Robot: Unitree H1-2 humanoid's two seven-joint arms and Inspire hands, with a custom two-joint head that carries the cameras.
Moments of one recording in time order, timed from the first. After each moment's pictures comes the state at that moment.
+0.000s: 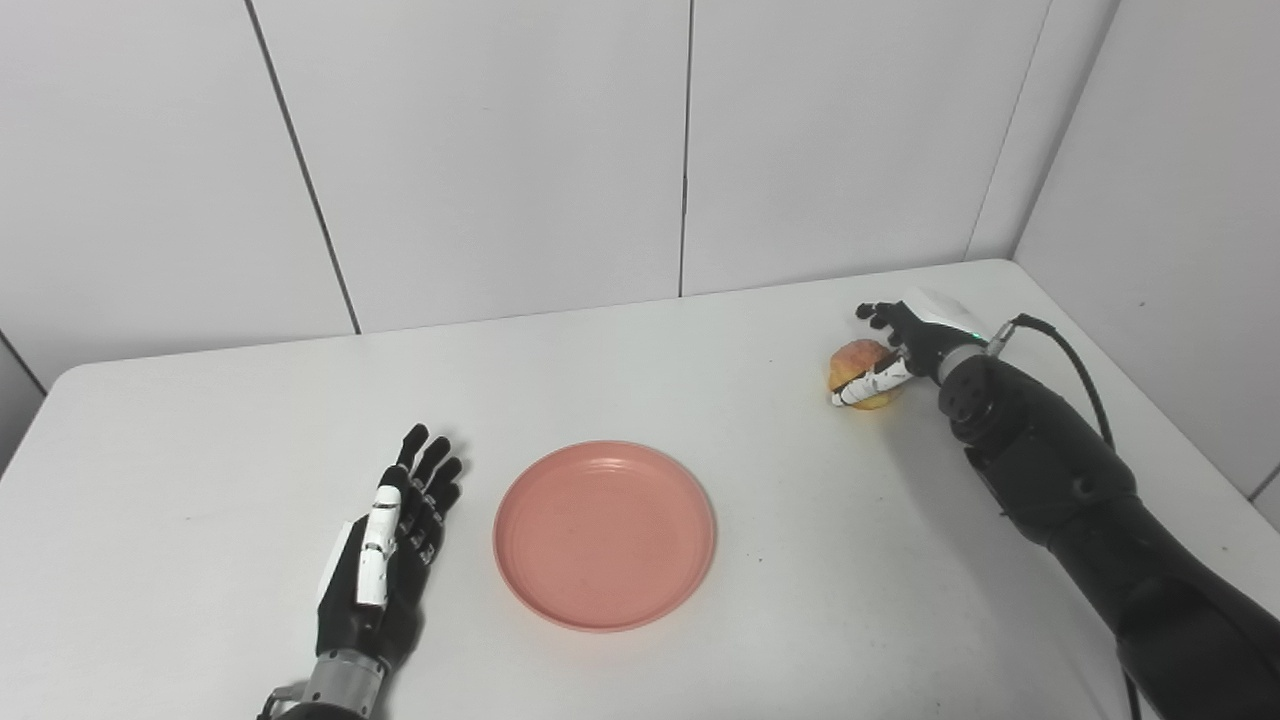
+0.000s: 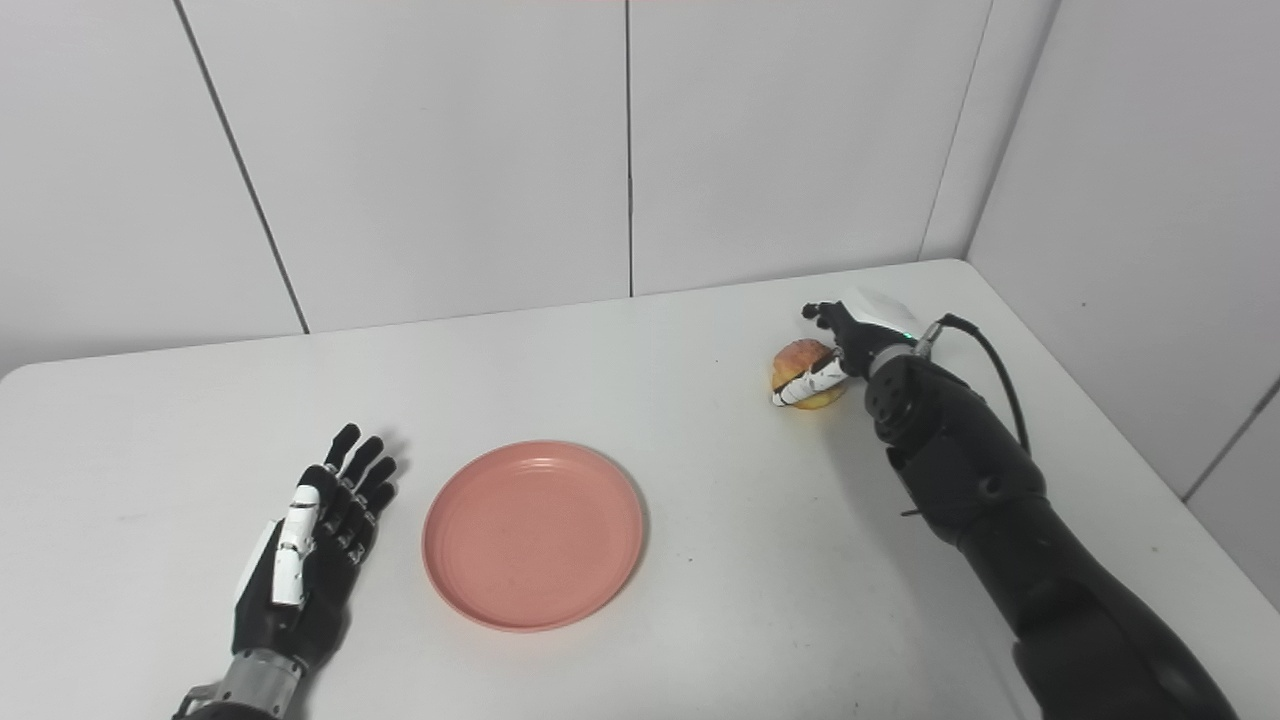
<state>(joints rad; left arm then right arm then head) -0.18 0.04 0.02 0.13 -0.28 0.03 -0.22 -0.78 -0.51 0.30 0.67 -0.56 0.34 0.14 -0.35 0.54</state>
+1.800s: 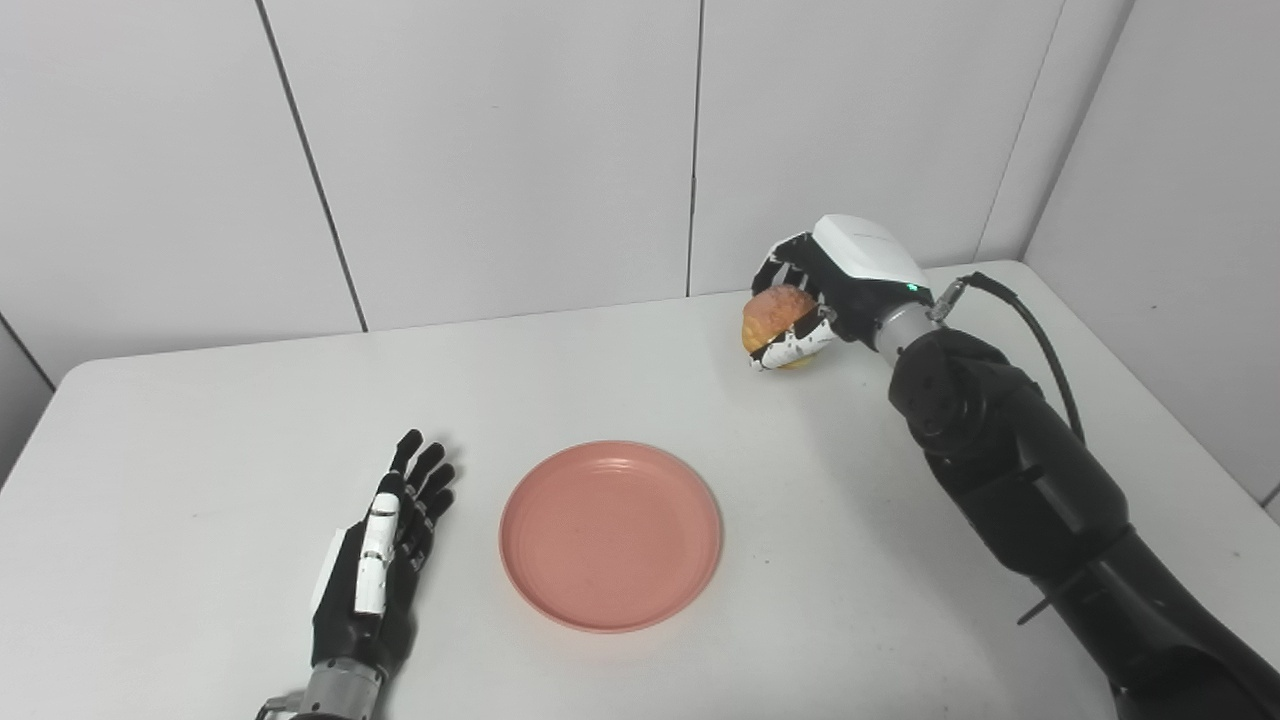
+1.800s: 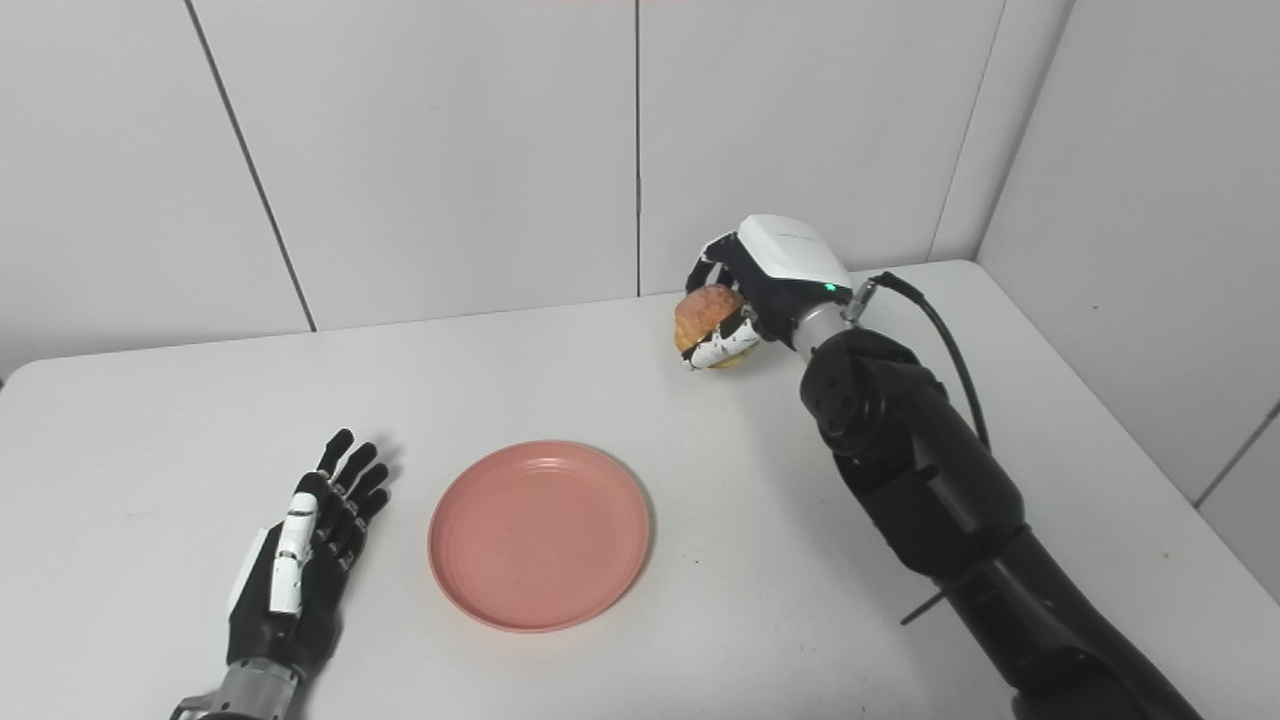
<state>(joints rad) -0.16 0.01 0.02 0.11 -0.20 0.02 -0.18 -0.70 -0.46 0.32 -0.03 -0.69 0.44 0.32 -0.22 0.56</state>
